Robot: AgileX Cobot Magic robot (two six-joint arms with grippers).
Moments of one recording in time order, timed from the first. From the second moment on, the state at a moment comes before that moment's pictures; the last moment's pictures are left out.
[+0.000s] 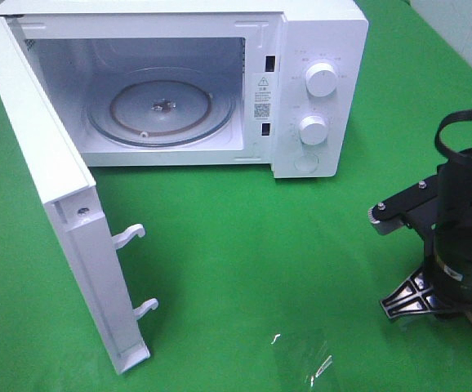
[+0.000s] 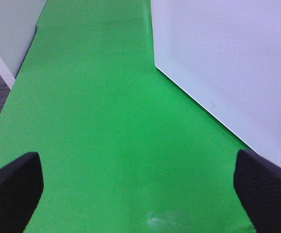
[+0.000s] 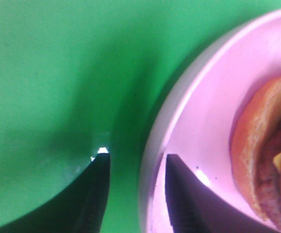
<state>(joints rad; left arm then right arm) 0.12 0.00 -0.52 -0.13 1.09 0.22 0.58 1.68 -0.59 -0.81 0.63 0.96</state>
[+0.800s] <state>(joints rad) 0.12 0.00 -0.52 -0.13 1.09 0.22 0.58 1.10 -0.62 -0.22 0.64 0.25</state>
